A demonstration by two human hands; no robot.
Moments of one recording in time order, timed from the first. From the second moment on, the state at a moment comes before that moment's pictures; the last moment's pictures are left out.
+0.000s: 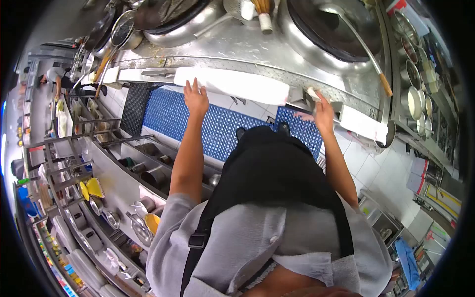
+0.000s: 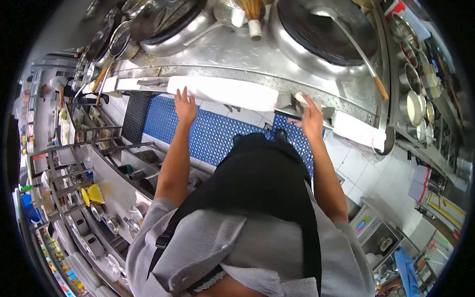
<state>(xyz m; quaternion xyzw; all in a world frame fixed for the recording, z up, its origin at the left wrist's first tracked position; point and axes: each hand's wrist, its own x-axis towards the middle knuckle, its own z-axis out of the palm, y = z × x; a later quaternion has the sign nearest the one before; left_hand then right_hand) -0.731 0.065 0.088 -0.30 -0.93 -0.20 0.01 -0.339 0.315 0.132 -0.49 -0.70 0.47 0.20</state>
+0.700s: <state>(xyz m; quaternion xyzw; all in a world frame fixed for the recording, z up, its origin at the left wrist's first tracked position) -0.799 0.164 0.147 -0.38 -0.86 -0.34 0.02 -0.291 0.410 0.174 -0.44 -0.86 0.01 0.25</state>
